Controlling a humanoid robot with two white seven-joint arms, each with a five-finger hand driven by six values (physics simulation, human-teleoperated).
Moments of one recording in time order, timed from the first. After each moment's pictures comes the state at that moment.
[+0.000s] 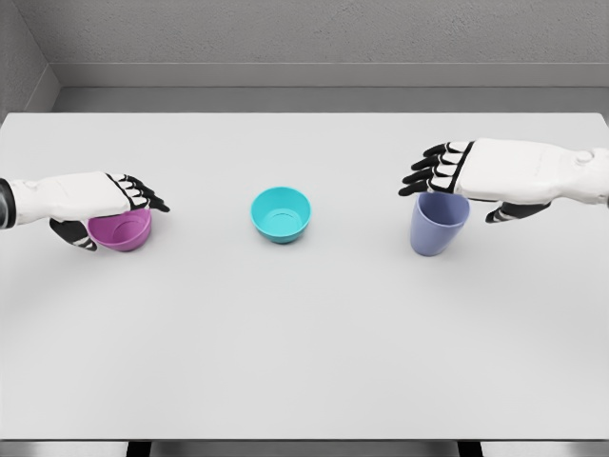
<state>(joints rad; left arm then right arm) -0.66 0.93 -0.71 -1.37 -0.42 -0.61 -0.54 -0.69 -1.01 0.61 -1.72 0.23 -0.61 0.61</state>
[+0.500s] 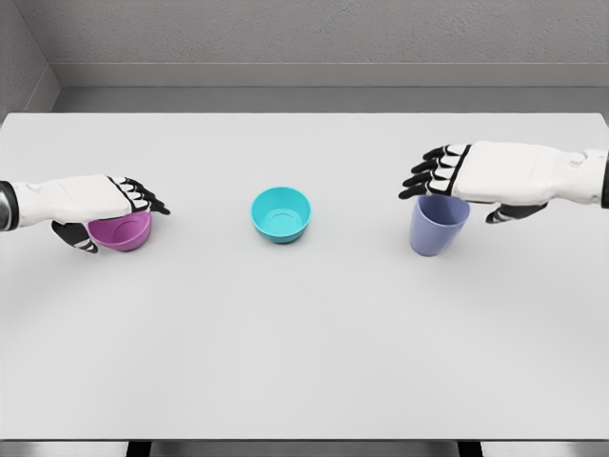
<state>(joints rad) -0.66 0.92 -0.72 -1.36 -0.43 -0.61 -0.54 -0.71 -1.00 0.65 -1.71 0.26 -0.61 0.61</state>
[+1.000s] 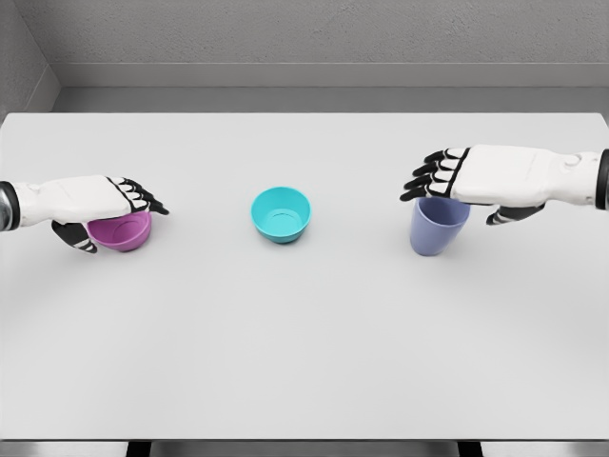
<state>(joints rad) -0.66 0.91 -0.72 -1.34 -0.44 -0.61 -0.54 -0.72 -0.99 0.67 -1.68 0.28 -0.61 0.61</state>
